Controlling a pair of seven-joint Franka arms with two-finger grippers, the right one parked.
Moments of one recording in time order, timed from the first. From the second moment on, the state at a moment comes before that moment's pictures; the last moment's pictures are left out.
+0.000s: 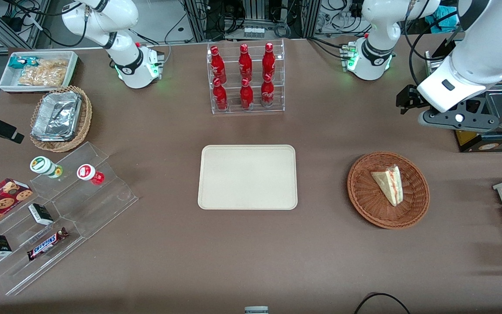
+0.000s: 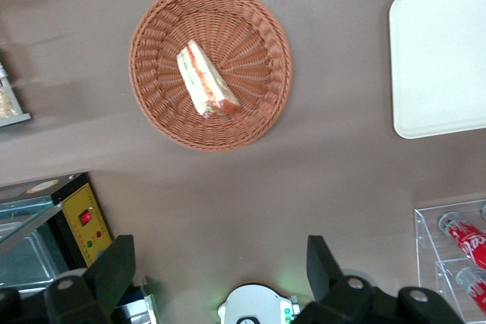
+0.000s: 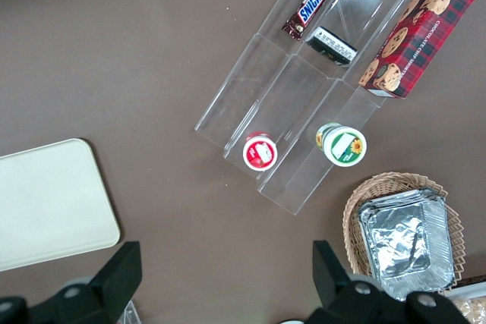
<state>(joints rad) 0.11 0.03 -0.37 -1.51 0.08 1.38 -0.05</state>
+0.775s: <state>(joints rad) 0.12 0.21 -0.25 -1.75 0.07 1.63 -0.18</state>
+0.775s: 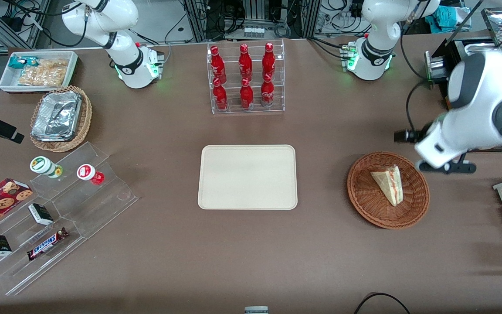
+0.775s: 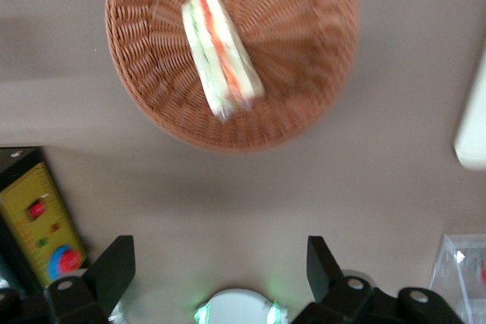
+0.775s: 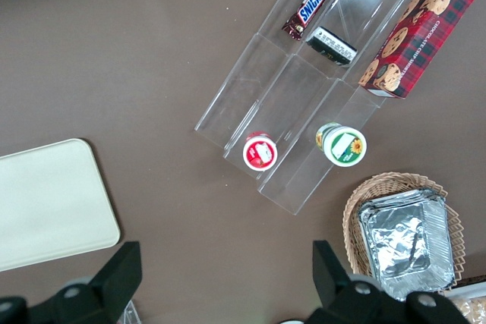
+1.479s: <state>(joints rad) 0.21 0.44 -0.22 -1.92 0.02 2.11 -0.55</state>
